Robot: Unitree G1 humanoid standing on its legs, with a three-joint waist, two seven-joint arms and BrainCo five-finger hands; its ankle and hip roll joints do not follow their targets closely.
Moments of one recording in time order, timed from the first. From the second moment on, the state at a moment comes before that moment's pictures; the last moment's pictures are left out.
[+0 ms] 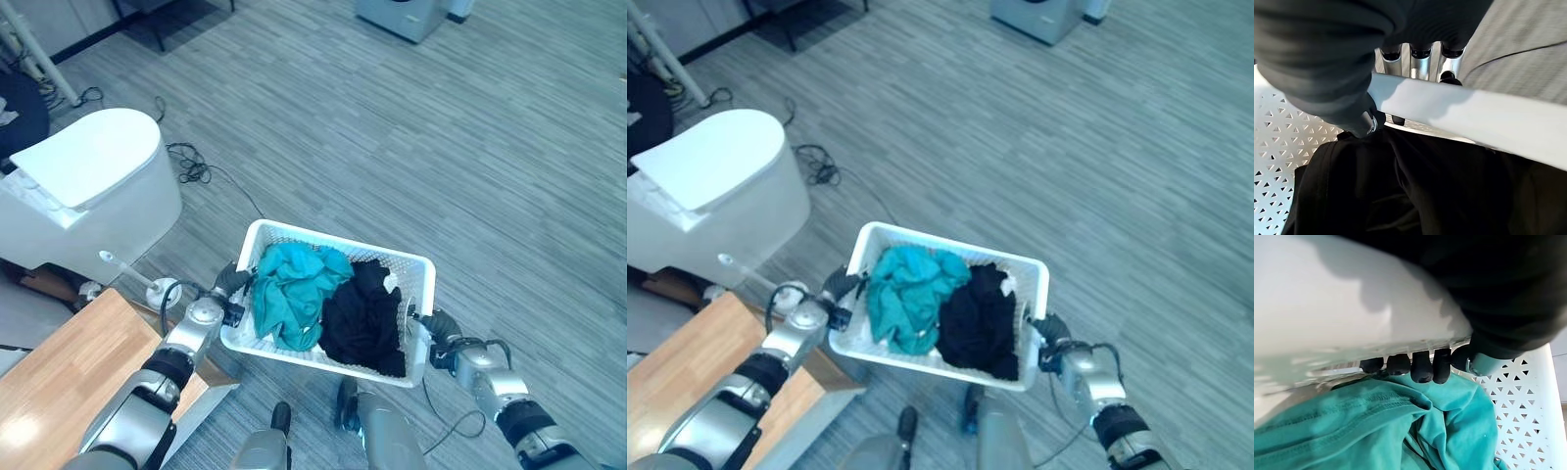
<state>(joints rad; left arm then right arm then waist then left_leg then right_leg) -0.56 0.42 -0.45 0.84 -0.33 -0.01 0.06 -0.24 -0.50 0.32 0.59 0.60 0.13 -0.04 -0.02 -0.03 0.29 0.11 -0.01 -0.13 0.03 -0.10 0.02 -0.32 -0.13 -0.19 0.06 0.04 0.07</state>
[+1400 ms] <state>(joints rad) -0.52 0.47 -0.48 0.84 -0.34 0.00 0.05 -0.24 -0.40 0.34 0.69 0.53 0.13 -0.02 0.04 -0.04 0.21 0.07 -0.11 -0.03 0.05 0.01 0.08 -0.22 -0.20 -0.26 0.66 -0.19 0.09</state>
